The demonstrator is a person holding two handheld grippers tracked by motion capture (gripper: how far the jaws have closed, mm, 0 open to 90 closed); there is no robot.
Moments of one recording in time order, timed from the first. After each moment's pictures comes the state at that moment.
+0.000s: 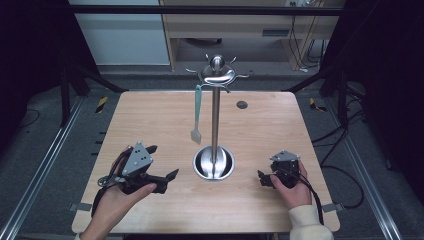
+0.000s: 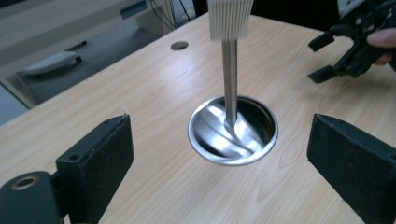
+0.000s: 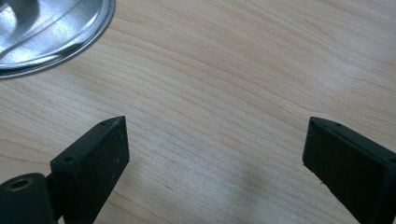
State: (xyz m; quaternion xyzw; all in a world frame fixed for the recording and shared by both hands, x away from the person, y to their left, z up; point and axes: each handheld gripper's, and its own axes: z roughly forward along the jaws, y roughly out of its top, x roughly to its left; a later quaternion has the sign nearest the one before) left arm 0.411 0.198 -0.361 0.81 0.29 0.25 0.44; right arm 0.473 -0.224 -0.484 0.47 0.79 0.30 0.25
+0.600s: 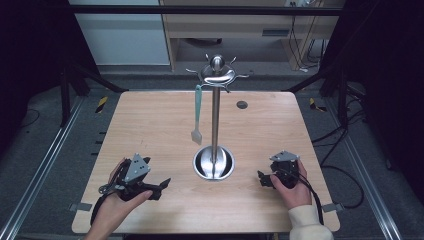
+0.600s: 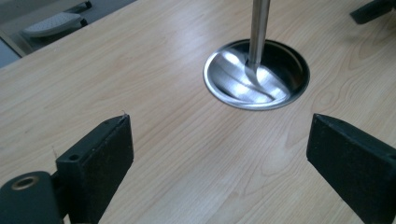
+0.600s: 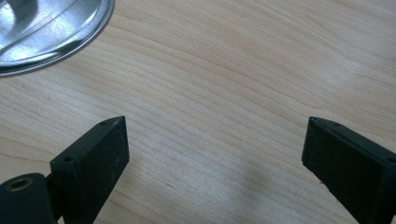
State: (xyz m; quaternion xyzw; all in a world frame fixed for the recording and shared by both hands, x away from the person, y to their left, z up) left arm 0.417 0.220 -0.413 0.83 0.32 0.24 0.39; right arm 0.473 -0.224 -0.485 0.48 0.79 0.29 0.25
